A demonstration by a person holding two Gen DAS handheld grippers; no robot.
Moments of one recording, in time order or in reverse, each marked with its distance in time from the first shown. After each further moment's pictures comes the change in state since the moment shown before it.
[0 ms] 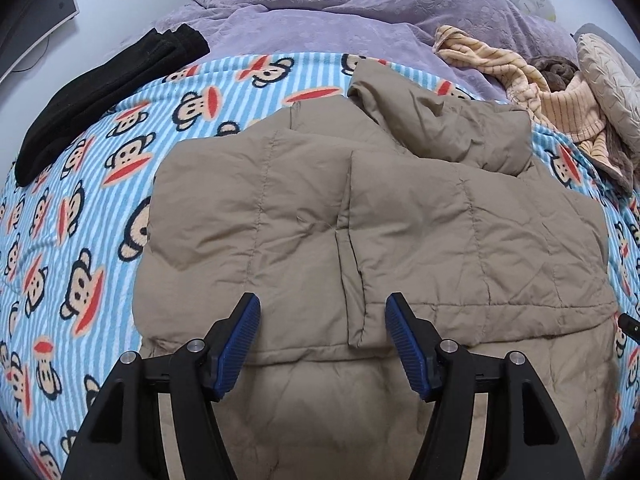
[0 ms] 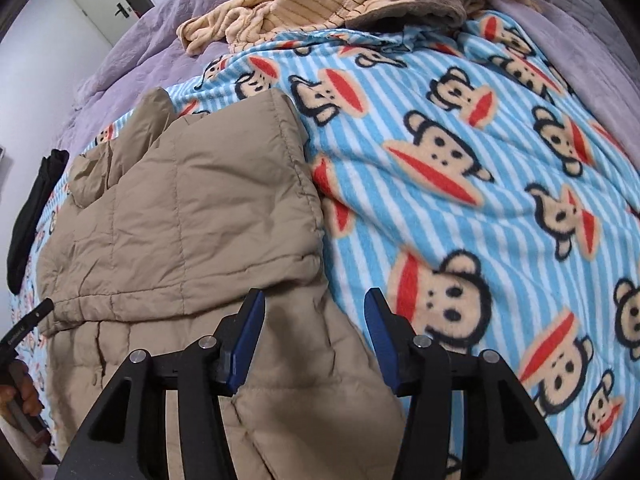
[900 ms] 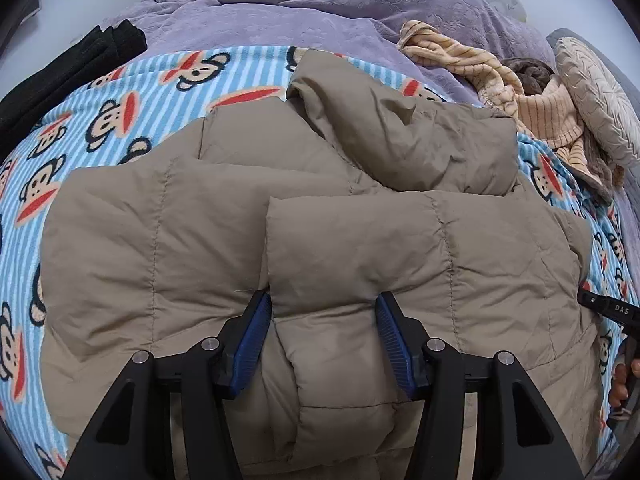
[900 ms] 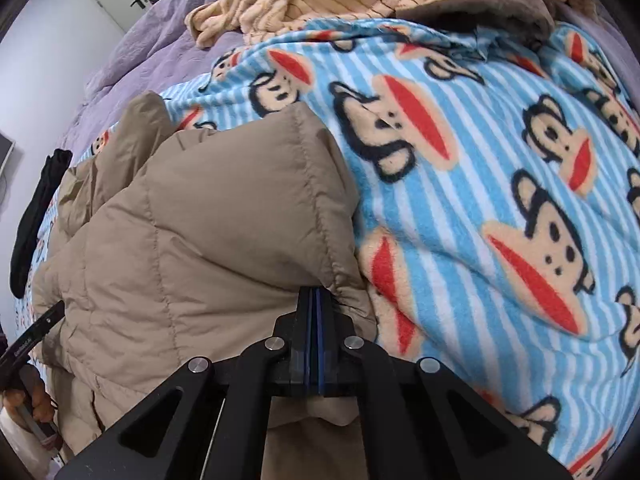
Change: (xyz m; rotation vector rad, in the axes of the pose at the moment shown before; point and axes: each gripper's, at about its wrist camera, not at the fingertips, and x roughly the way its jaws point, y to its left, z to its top) left arm 0.061 -0.026 0.042 0.028 -0.018 -0.166; right arm 0.079 0.017 0.066 -0.056 0.005 0.061
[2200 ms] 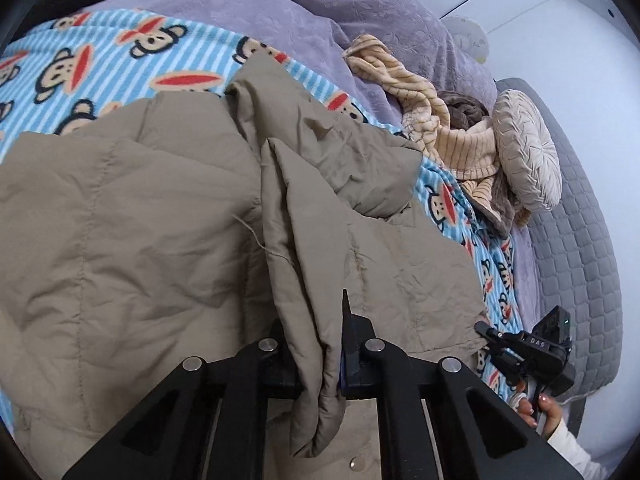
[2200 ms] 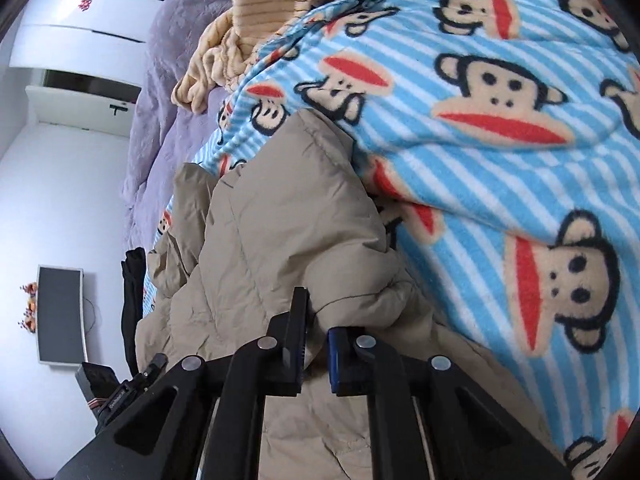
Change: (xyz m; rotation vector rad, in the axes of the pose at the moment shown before) left arm -0.037 0.013 0.010 -0.176 0.070 -0.394; right arm -0.049 -0.016 -0.038 0.423 -0.006 0.334
